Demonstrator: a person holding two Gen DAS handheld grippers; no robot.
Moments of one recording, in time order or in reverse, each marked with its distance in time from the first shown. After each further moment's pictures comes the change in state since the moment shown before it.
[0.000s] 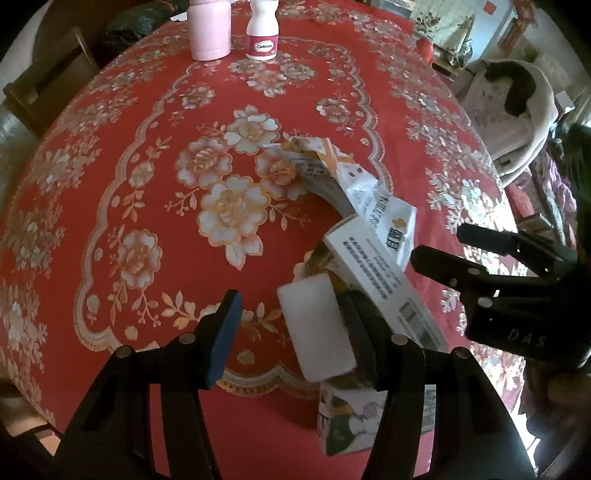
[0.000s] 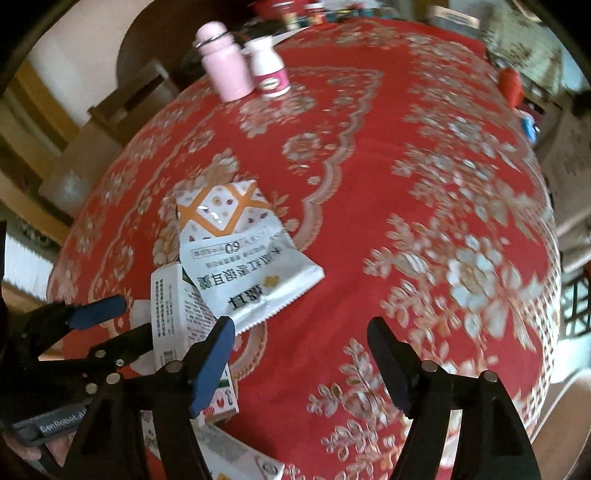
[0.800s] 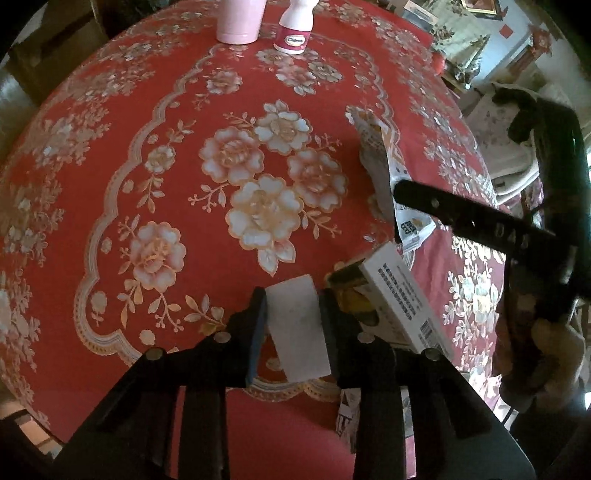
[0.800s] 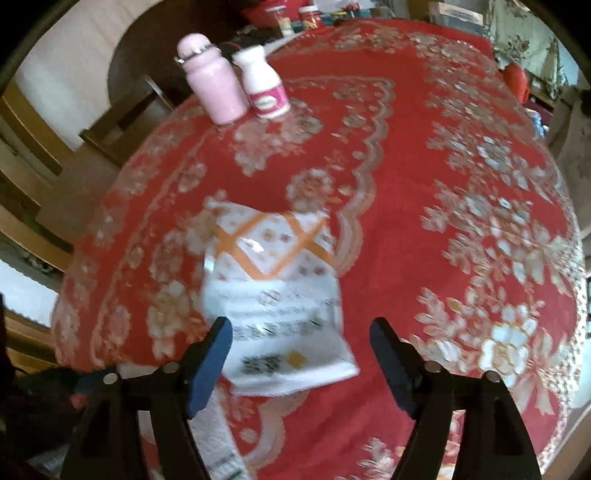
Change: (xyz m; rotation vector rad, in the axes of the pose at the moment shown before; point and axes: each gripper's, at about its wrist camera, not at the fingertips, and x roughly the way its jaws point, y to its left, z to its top) left arm -0.002 0.038 0.009 -0.097 0.040 -0.086; right arm 0.029 0.000 0.058 0.067 -0.039 0.058
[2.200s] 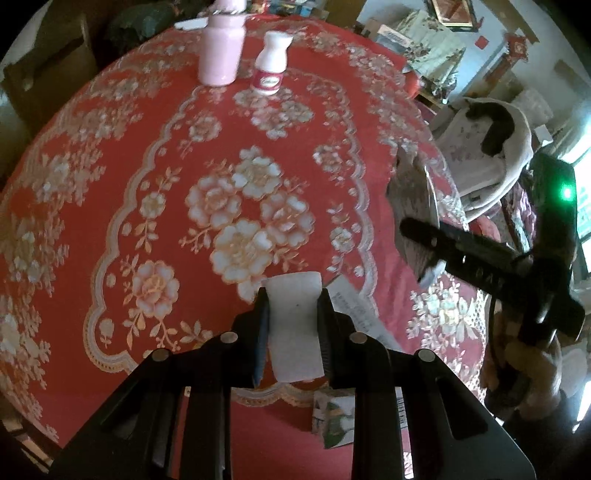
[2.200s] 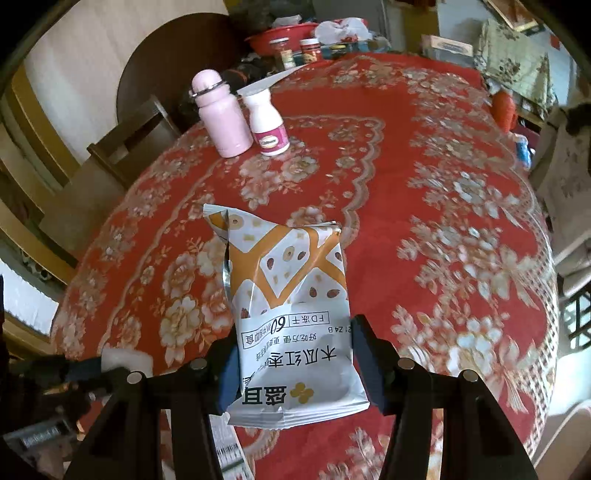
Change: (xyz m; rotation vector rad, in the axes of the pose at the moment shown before) left arm -0.039 -0.014 0.011 0.046 -0.108 -0.067; right arm -0.043 0.000 -0.011 -0.020 -0.112 -0.055
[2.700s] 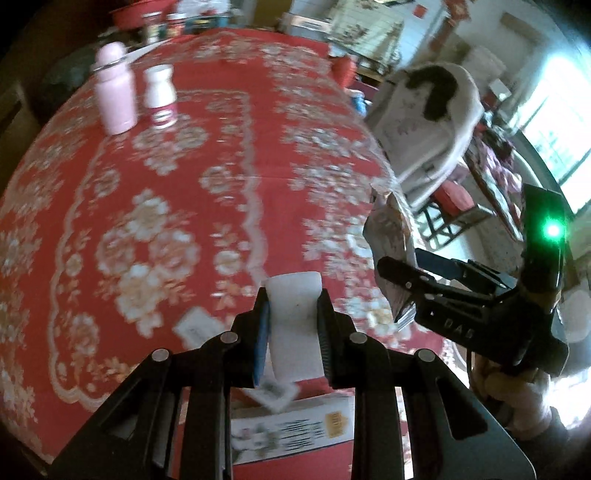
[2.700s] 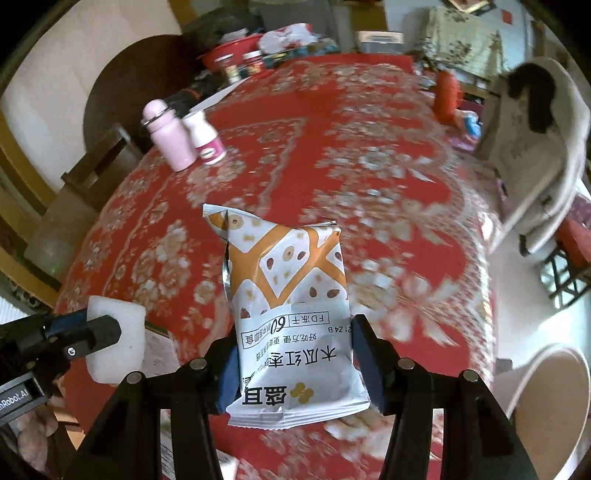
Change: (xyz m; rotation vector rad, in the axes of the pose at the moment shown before) left arm 0.006 -0.112 0.008 0.220 0.004 -0.086; right arm -0.063 -0.067 -0.049 0.135 -0.031 -0.102
